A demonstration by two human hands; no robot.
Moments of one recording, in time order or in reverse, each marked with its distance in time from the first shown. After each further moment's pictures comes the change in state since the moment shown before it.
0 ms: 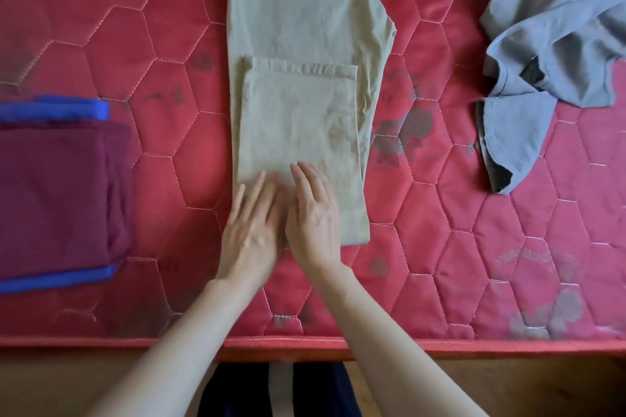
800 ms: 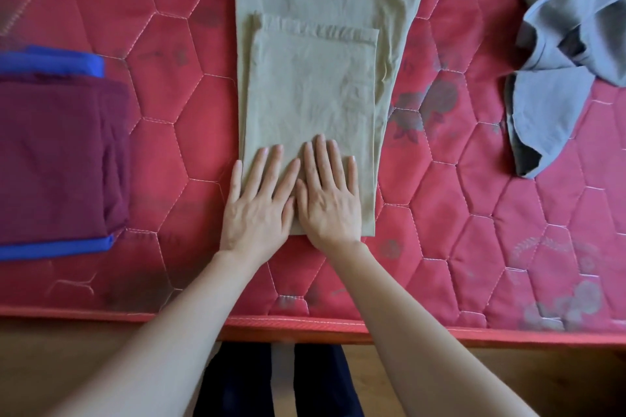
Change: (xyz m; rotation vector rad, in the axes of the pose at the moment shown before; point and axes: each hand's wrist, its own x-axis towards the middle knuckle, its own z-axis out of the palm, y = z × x) left_hand -0.010 -0.012 0.033 0.220 -0.084 -0.055; right_hand -0.013 0.043 0.020 -0.471 -0.285 -0.070
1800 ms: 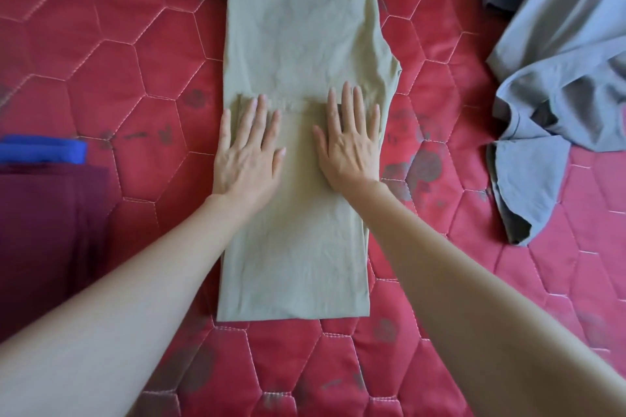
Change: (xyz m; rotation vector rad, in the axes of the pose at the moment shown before) left_hand 0.172 -0.045 -0.018 0.068 0.067 -0.043; right_hand 0.178 0.060 -0.054 -0.113 0.163 0.042
